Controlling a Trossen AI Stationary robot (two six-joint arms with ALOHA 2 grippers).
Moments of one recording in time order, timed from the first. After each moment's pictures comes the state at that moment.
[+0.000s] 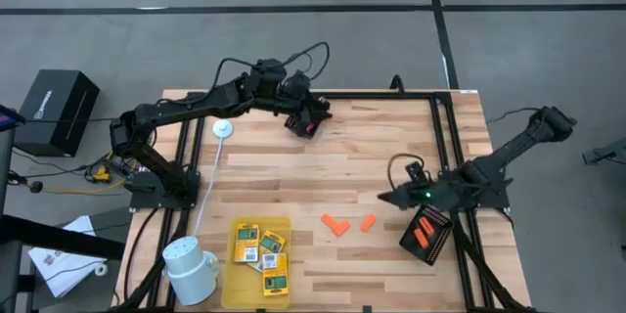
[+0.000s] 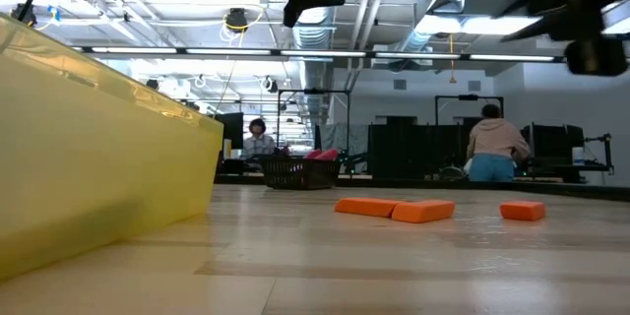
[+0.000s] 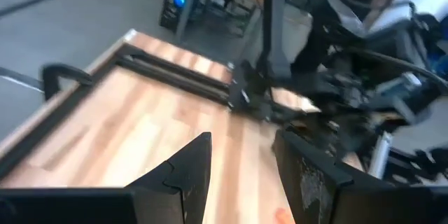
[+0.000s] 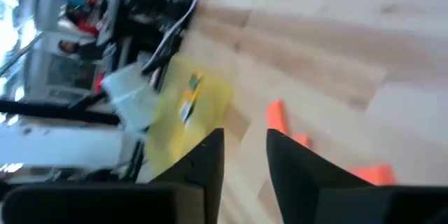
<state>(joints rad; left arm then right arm) 0.36 1.56 1.39 -0.17 0.32 -0.24 0.57 0.85 0.51 -0.22 0.57 1.50</state>
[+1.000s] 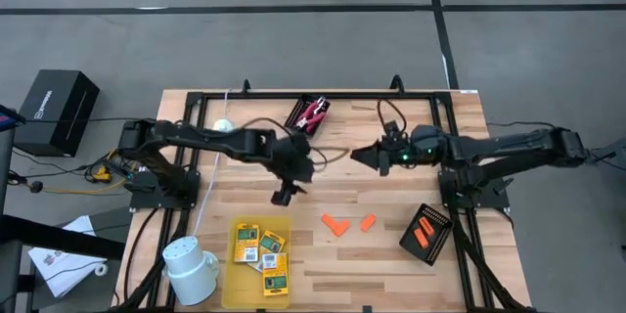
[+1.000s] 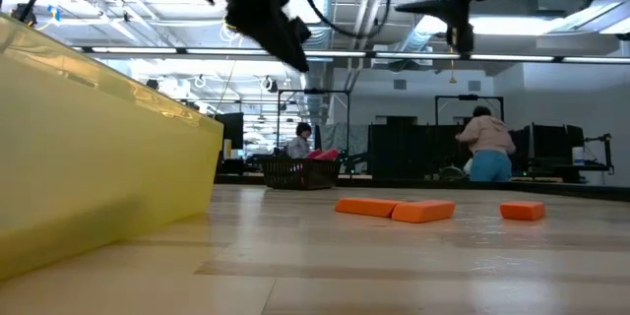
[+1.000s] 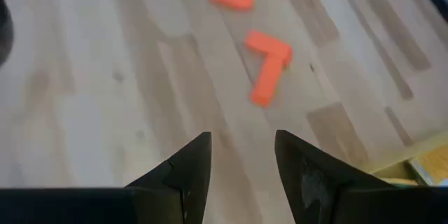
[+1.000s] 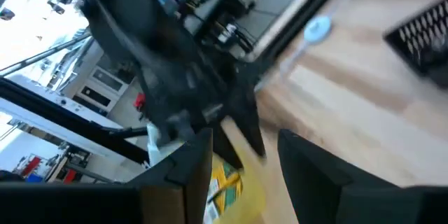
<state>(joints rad) 0.02 1.63 1.24 -0.55 0.21 0.31 -0.01 1.00 0.63 0.19 0.07 0.86</state>
